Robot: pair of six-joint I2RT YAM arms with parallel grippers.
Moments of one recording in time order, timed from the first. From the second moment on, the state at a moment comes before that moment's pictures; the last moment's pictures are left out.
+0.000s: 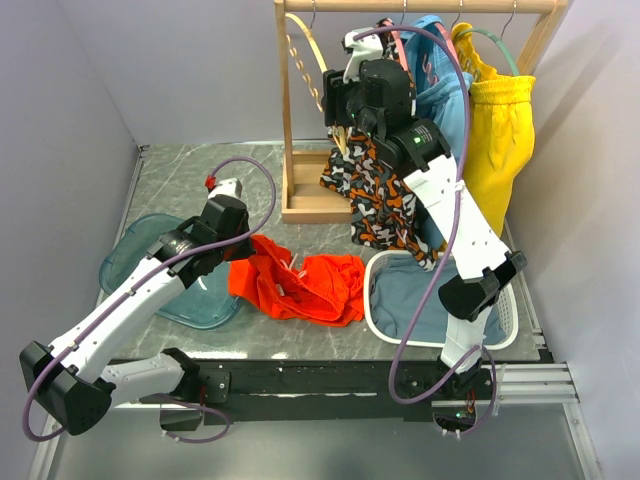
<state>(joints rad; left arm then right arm) -0.61 1.11 1.10 -0.75 -0.29 -0.62 0.60 1.86 2.33 -0.64 0.22 0.06</state>
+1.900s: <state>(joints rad) -0.61 1.09 1.08 -0.74 -0.31 -0.62 0.61 1.65 1.92 -0.33 0.30 0.07</state>
